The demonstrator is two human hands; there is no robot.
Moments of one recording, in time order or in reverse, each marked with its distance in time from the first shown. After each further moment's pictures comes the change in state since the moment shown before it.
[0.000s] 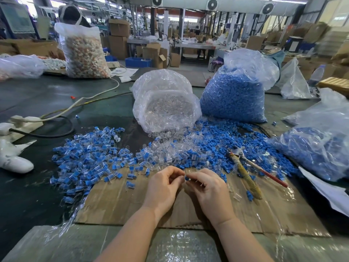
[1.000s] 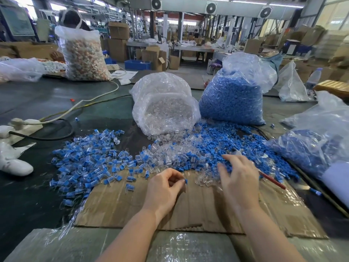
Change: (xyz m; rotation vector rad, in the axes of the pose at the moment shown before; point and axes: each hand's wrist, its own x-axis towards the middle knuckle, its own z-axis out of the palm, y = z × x) left_hand -0.001 0.002 0.001 0.020 0.031 0.019; right_hand 0.020 0.020 -0.037 -0.350 0.207 0.291
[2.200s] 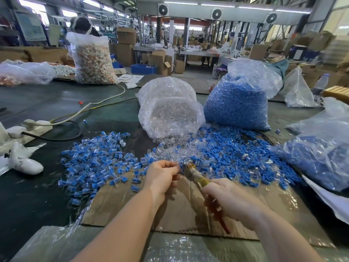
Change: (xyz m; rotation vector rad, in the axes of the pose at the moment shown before) left_hand 0.028 0.018 -0.019 -0.480 0.063 -0.495; right_hand -0.005 -0.046 -0.043 0.456 -0.953 0.314
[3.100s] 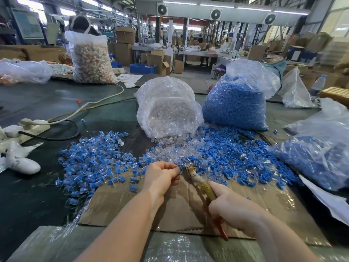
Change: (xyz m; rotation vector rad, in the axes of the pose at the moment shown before) left_hand -0.008 0.003 0.002 0.014 0.015 0.037; right_hand -0.006 0.004 -0.002 -0.143 -0.117 0.069
